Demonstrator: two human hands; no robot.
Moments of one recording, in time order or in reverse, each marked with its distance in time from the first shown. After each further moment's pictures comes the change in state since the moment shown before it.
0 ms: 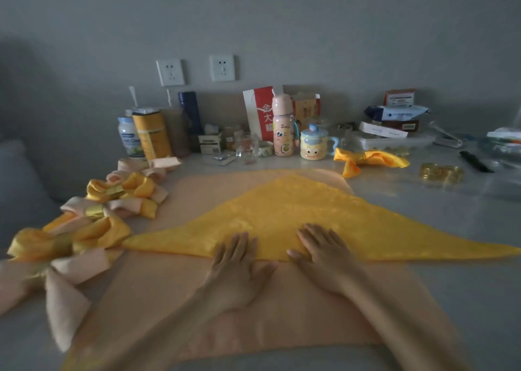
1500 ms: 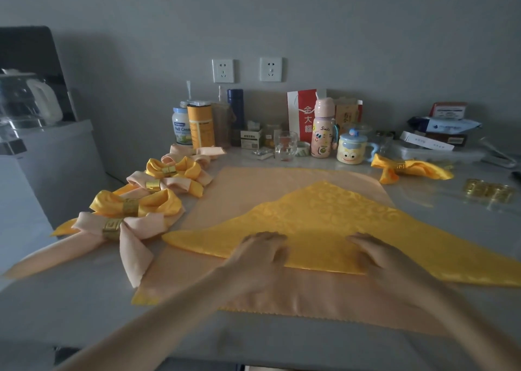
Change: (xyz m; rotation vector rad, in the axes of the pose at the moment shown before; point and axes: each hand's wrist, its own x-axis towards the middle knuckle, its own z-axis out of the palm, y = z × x) left_hand -0.059 -0.024 -0.022 -0.182 0.132 0.054; right_hand -0.049 0.008 -0.018 0.282 0.007 -0.125
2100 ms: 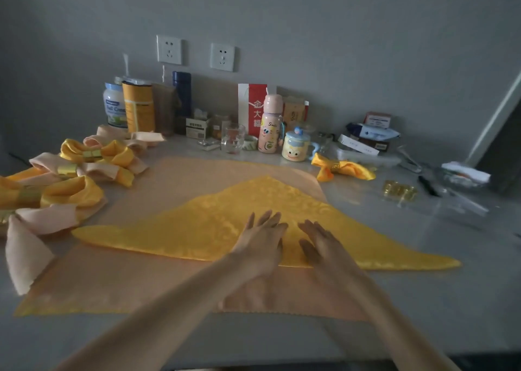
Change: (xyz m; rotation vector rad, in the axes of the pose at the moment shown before) left_hand 0.058 0.070 0.022 0.076 -0.015 0.157; right_hand 0.010 0.004 0.004 -0.057 0.120 0.033
